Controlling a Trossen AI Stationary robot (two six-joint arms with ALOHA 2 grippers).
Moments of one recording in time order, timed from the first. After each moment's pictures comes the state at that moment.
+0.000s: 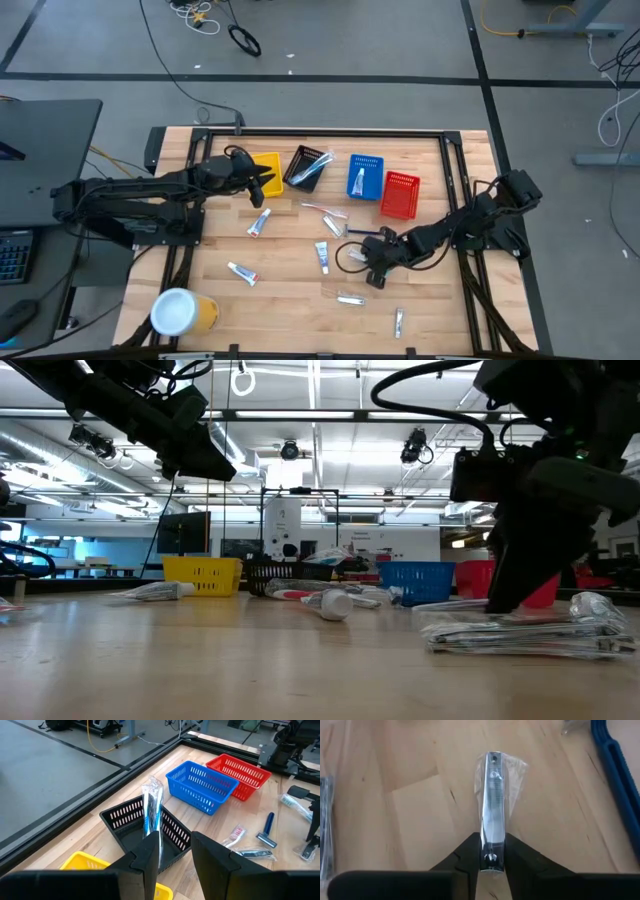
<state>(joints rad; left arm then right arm) 0.26 0.87 0.48 0.01 -0.24 -0.18 0.39 1.67 0.73 -0.17 0.22 0.68</state>
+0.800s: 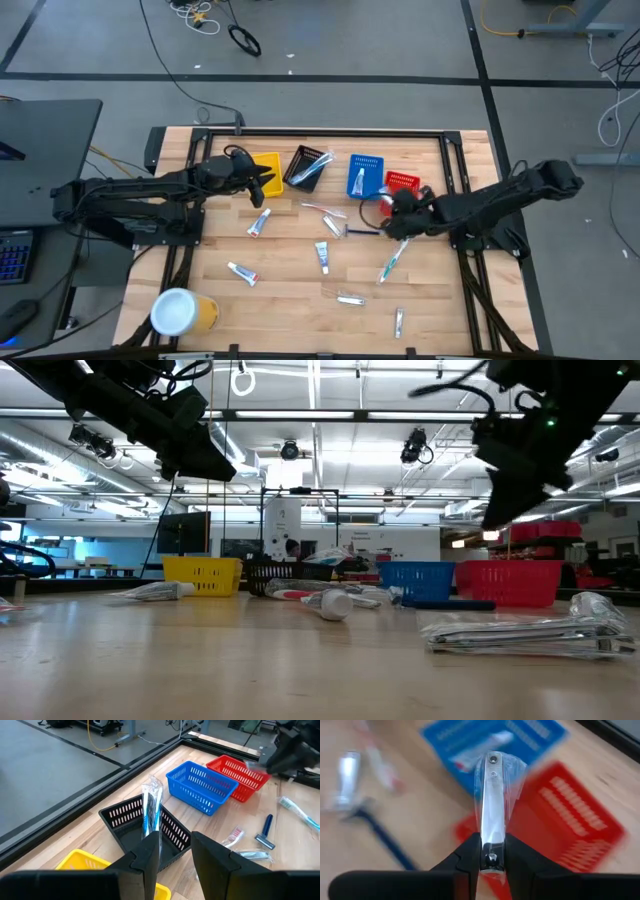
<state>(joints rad) 0.26 0.87 0.48 0.01 -0.24 -0.20 0.23 1.24 0.73 -0.77 0.64 0.96</state>
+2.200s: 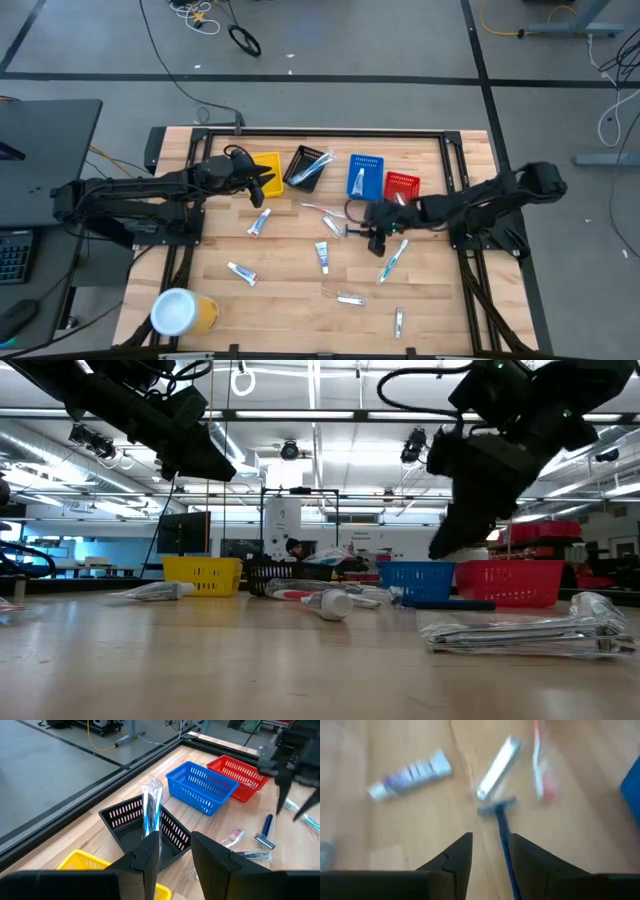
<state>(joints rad) 0.26 0.87 0.48 0.01 -0.24 -0.20 0.08 1.40 0.58 -0.02 0.08 0.38</state>
